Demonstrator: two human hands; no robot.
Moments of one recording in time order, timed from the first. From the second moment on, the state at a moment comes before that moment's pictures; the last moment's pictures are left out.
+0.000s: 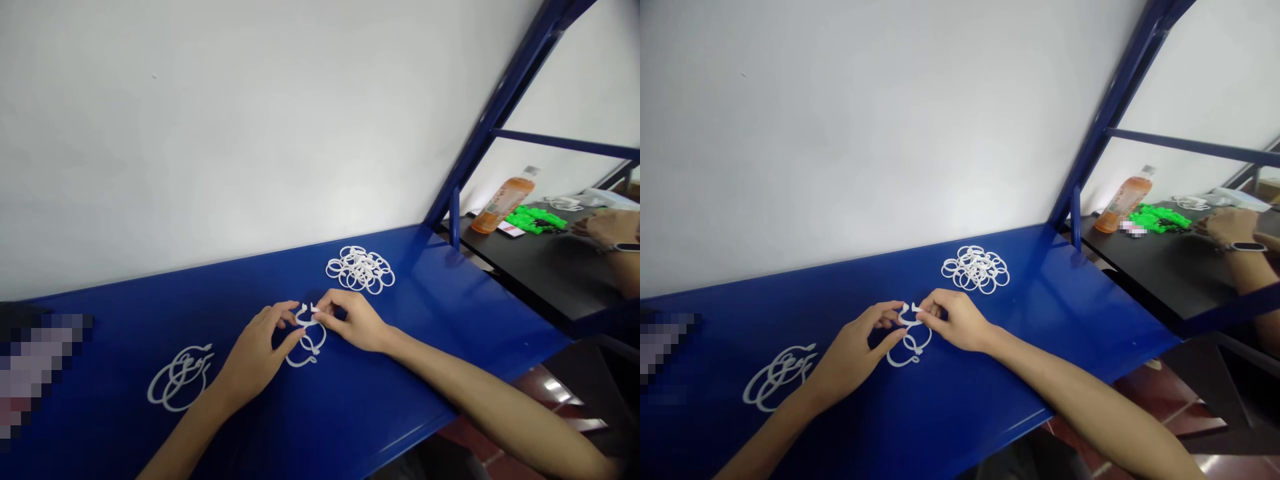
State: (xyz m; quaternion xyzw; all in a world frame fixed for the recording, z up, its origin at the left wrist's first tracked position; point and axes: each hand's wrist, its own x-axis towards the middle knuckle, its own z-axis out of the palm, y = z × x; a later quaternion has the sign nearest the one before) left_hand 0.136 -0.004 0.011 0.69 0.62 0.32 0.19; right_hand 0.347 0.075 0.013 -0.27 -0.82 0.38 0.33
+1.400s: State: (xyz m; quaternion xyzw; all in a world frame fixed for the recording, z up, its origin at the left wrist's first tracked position) left_hand 0.149 -0.016 0.022 0.67 0.58 0.40 0.24; right_hand 0.355 0.050 0.019 -0.08 -0.93 0.21 0.29
